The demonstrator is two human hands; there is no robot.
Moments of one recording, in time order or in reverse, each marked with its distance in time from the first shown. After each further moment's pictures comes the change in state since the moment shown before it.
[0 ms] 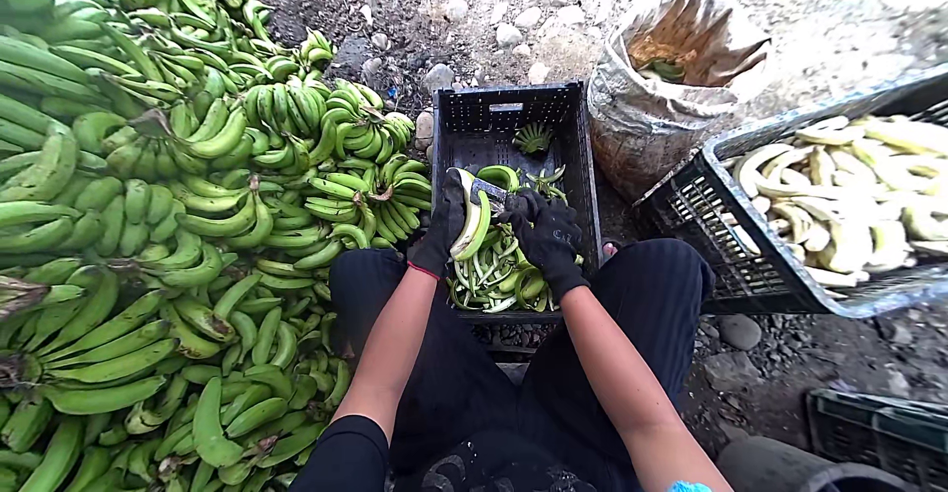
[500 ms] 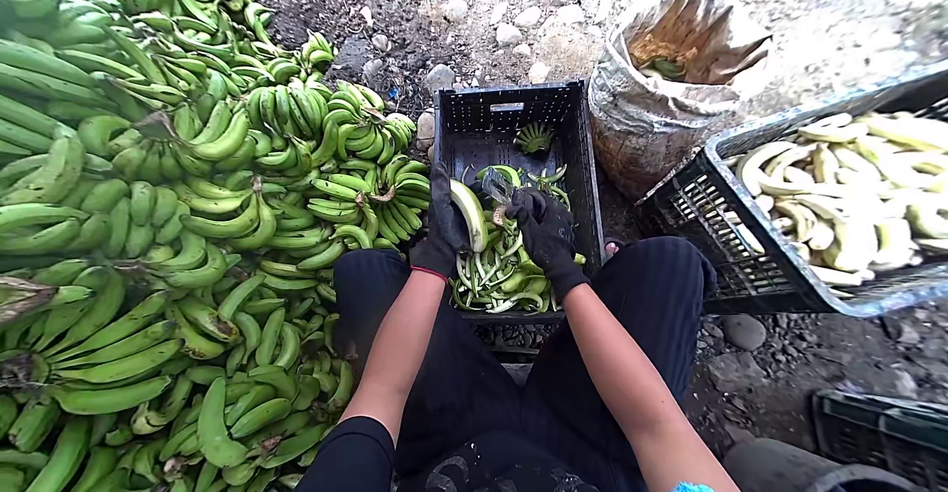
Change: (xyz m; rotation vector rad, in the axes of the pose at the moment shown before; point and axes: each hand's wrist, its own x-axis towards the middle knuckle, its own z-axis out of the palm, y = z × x) left_hand 0.000 0.009 0.011 -0.628 0.135 -0.085; right_hand 0.001 0.004 0.007 0.240 -0.040 0.026
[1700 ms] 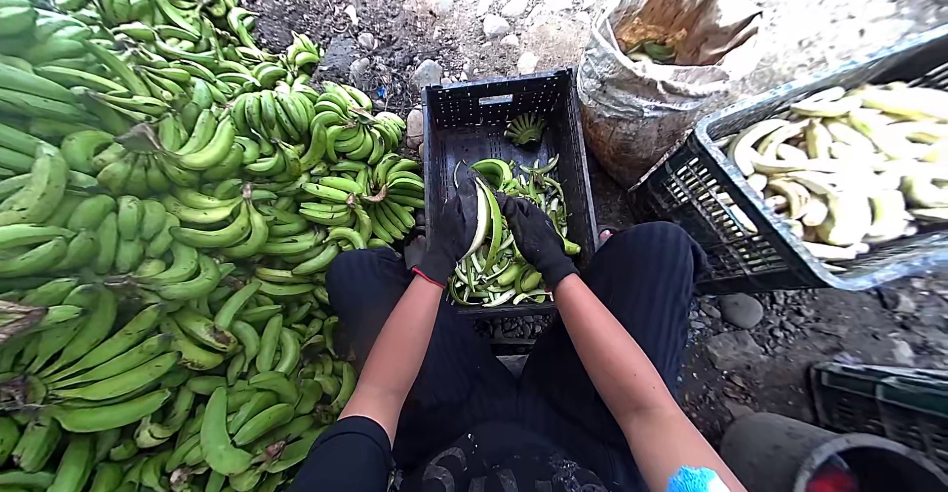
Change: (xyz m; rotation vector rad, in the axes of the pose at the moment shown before) left_hand -0.025 -0.007 0.007 1.149 -0.195 0.172; right_hand 0.004 0.003 0.002 0.083 -0.209 0.085
